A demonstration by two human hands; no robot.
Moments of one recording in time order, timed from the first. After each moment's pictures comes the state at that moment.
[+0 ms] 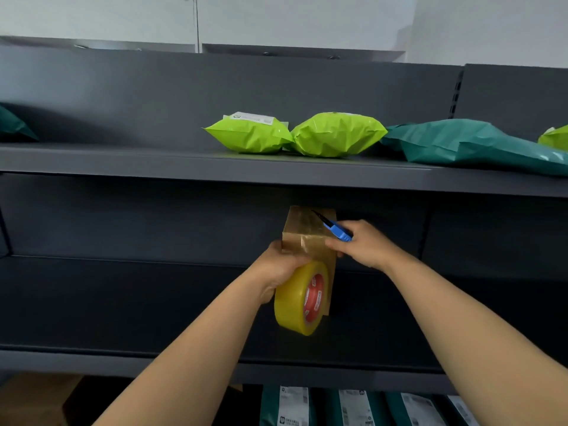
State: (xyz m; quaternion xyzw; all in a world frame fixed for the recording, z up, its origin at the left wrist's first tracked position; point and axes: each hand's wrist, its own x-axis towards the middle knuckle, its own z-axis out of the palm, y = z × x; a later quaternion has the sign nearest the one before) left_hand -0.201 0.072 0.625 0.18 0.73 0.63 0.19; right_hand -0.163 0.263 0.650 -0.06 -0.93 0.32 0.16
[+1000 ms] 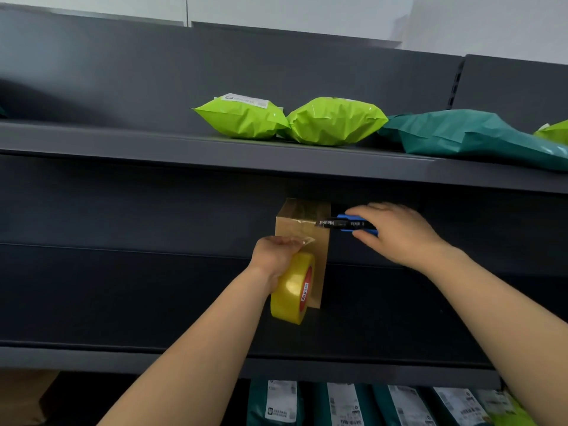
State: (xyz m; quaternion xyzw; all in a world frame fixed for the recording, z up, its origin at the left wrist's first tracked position) left_hand -0.220 0.094 0.610 0.10 0.68 0.71 0.16; right_hand -0.114 0.280 0.676 0.00 -0.97 -0.08 0.24
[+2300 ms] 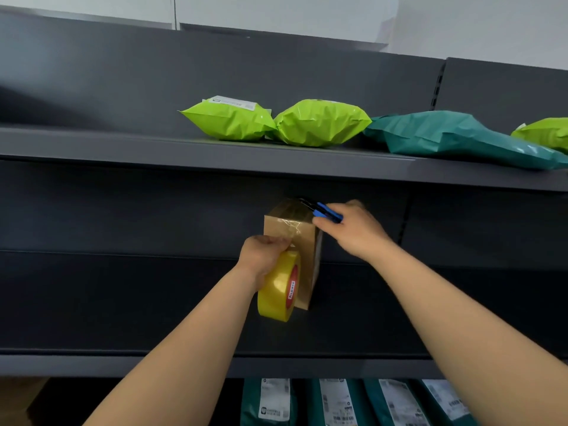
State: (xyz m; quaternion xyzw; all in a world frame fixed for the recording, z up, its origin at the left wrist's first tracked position) left_hand -0.228 0.093 0.607 0.12 0.71 0.68 0.13; right_hand -0.142 0.247 0.668 -0.12 -0.95 0.18 0.23
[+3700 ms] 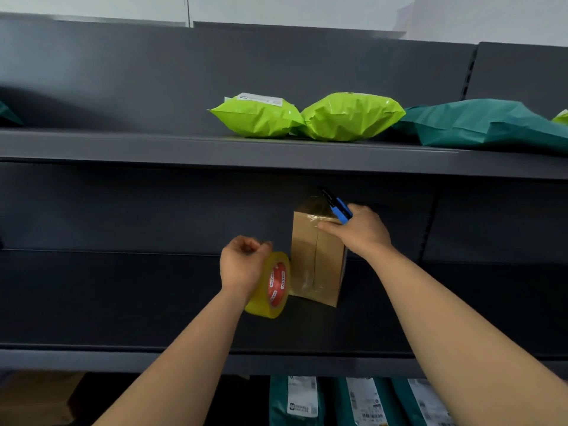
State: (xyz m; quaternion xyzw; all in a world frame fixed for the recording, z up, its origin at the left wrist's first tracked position) left_hand -0.245 0.031 0.577 0.10 0.71 0.69 -0.08; right_hand -0.190 0.230 0.638 -0.21 -0.91 0.27 0.25
